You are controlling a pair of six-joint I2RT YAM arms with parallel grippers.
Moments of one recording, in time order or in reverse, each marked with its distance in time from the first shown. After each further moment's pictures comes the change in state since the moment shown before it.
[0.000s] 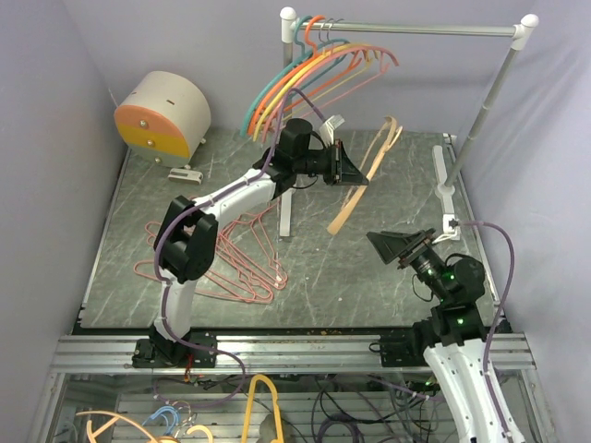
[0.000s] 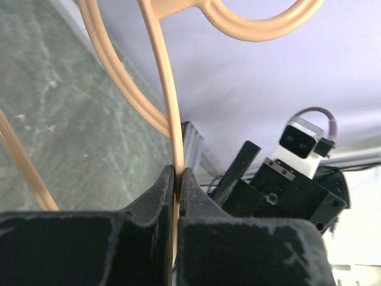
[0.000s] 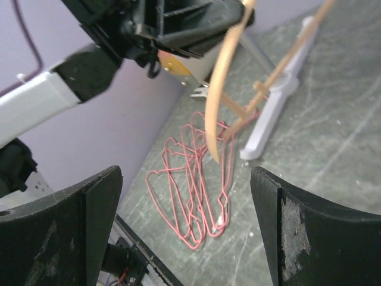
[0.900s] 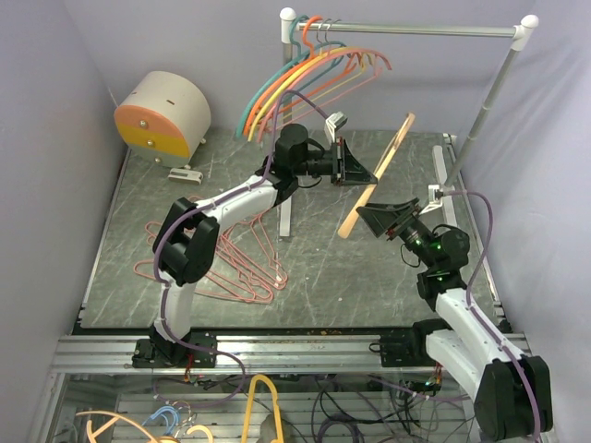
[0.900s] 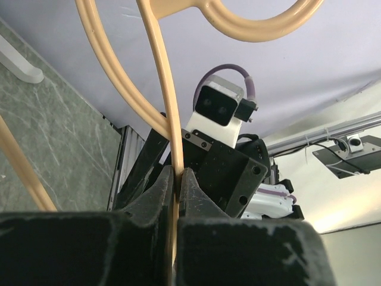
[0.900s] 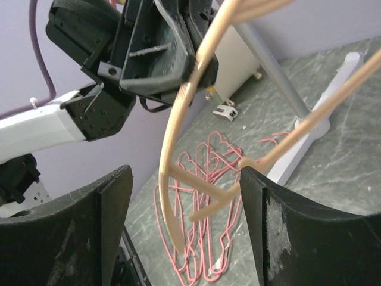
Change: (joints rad) left arm -0.033 -0.022 -0.105 0.417 0.102 -0.330; right arm 0.003 0.597 -0.005 0.780 -0.132 0.040
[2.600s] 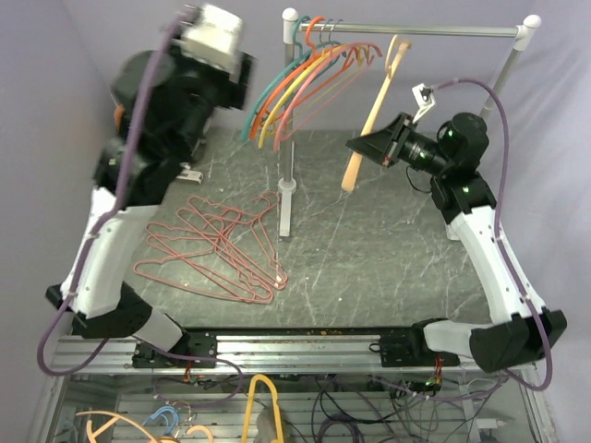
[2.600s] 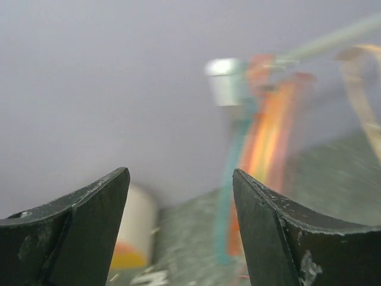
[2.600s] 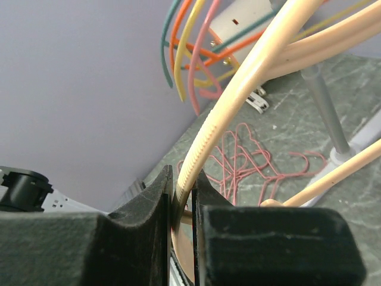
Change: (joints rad) left arm -0.074 -0.467 0.690 -1.142 -1.205 1.501; right arm 0.066 0.382 0.997 -0.848 -0.193 -0.233
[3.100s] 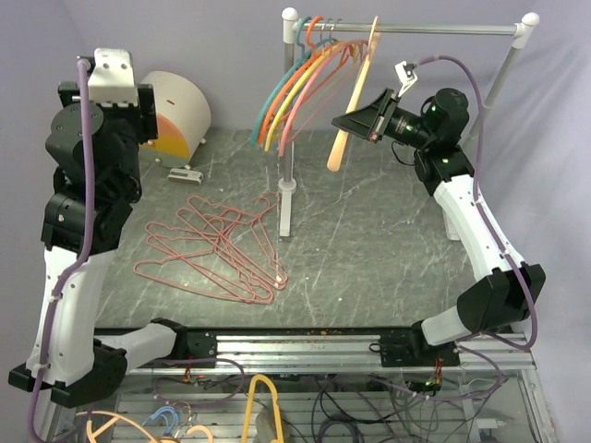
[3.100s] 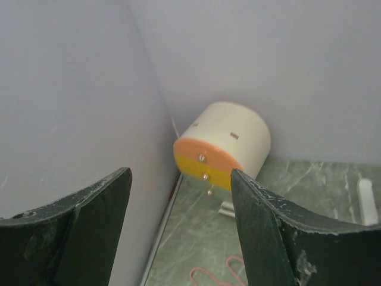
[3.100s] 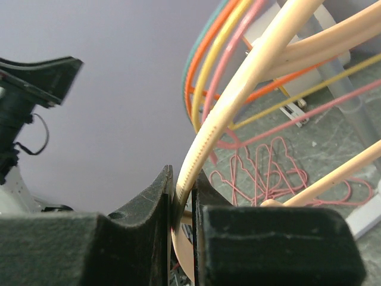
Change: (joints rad) left arm 0.432 -0.391 -0.449 0.066 -0.278 -0.051; right arm 0.014 0.273 0.201 0.166 -0.116 0.200
